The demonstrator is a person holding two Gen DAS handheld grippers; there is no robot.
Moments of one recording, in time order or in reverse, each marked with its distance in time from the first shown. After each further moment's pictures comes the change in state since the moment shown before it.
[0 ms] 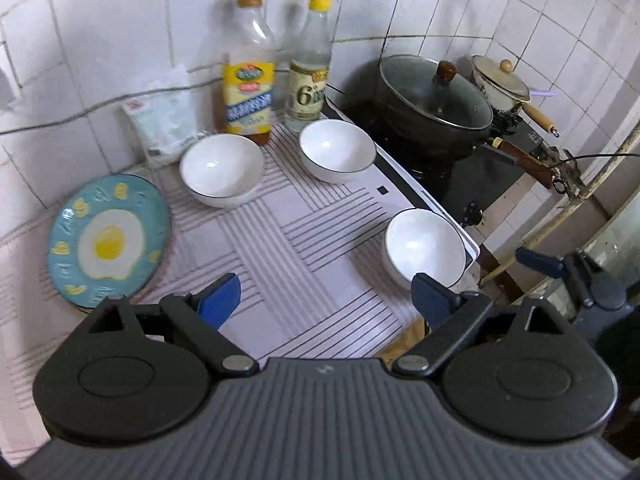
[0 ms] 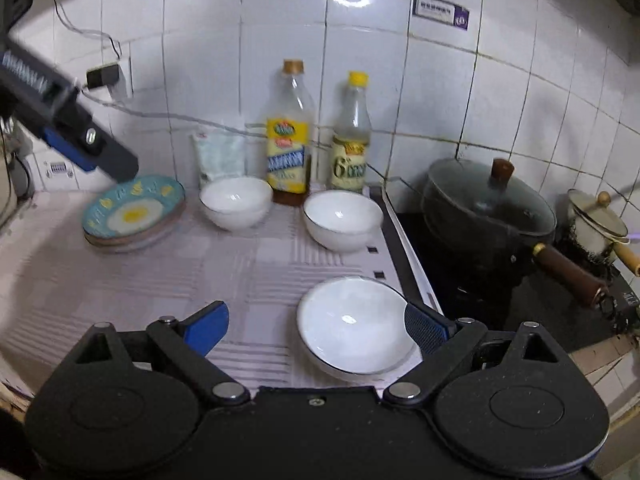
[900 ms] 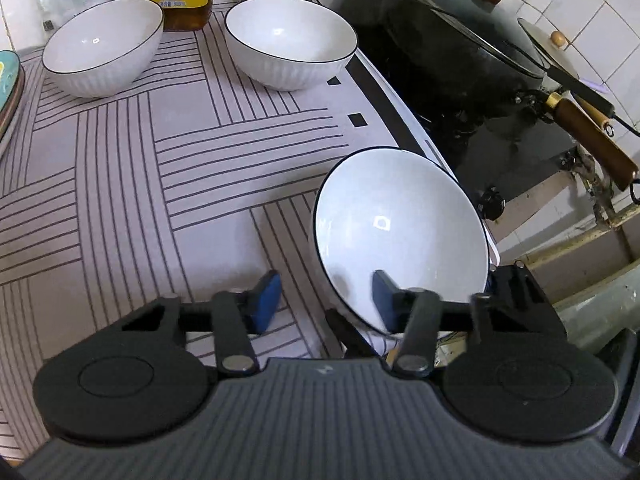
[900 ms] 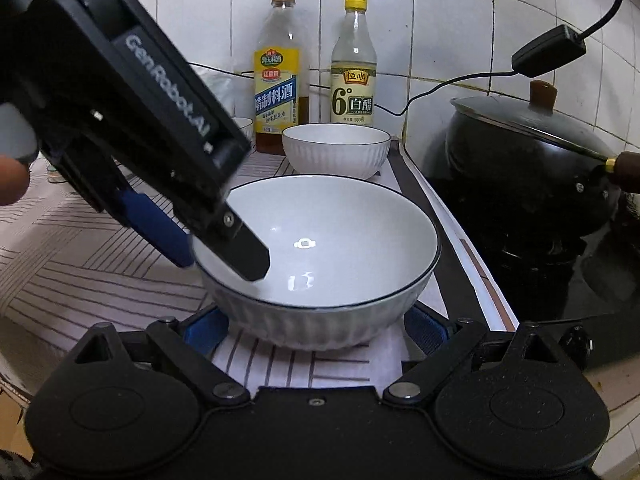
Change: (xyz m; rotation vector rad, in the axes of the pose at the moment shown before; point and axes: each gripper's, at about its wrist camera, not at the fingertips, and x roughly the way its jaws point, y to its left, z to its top) left arm 0.198 -0.067 -0.034 -0.207 0.107 -0.019; right arm 0.124 -0.051 -0.097 -0.021 -0.099 0.115
